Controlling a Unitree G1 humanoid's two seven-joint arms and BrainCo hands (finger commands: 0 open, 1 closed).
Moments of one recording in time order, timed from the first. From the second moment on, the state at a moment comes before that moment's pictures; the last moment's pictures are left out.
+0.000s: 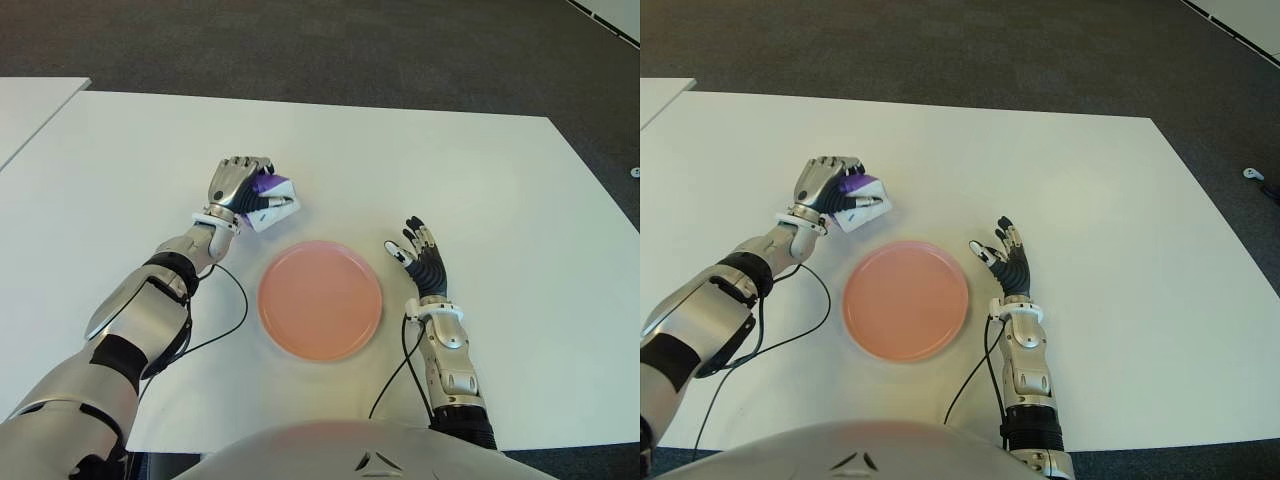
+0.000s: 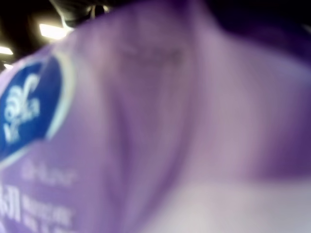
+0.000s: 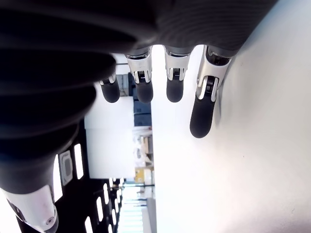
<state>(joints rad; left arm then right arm) -0.78 0.37 -0.53 1.29 0.64 -0.63 0.85 0.09 0.02 -0.06 0.10 0.01 -0.08 0.00</state>
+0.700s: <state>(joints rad) -0.78 0.32 -0.20 0.82 0.38 -0.76 0.55 0.07 0.02 -0.06 0.13 0.01 -0.09 0.00</state>
